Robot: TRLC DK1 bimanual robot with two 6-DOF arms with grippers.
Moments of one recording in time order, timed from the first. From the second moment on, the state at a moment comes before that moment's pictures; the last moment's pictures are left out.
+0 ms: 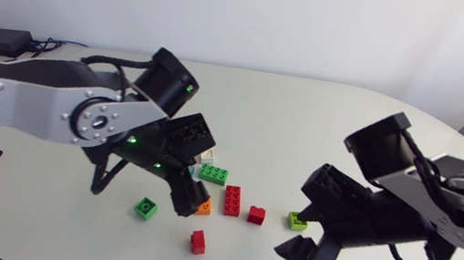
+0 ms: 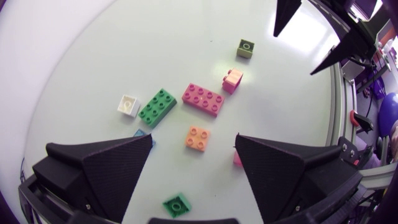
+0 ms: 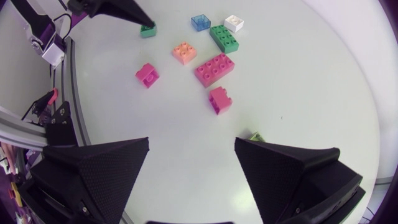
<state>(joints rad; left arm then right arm) -0.67 1.54 1.00 -0.47 0.12 0.41 0.51 1.16 0.73 -0.63 -0.26 -0.39</state>
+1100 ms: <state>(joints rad) -0.79 2.25 1.77 -0.92 0.20 0.69 0.01 0.81 0.55 -0.86 -0.49 -0.68</state>
